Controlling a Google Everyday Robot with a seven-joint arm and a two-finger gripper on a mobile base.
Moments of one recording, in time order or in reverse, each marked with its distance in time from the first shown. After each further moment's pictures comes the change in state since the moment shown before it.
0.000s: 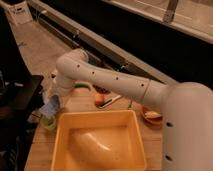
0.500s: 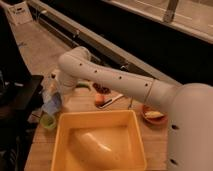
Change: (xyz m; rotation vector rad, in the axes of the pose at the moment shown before) arm 0.014 0.002 -0.032 0.029 0.057 0.013
